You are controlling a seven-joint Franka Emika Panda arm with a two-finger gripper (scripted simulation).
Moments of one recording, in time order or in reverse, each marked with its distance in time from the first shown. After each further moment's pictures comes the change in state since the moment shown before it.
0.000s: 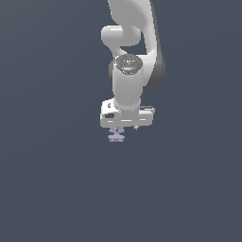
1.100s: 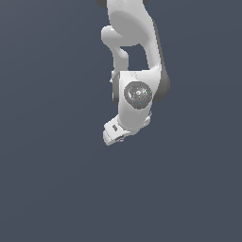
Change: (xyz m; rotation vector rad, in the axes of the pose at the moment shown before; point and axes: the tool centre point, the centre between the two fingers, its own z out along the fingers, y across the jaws) arm 0.010 0.000 0.034 -0.015 -0.217 -0.463
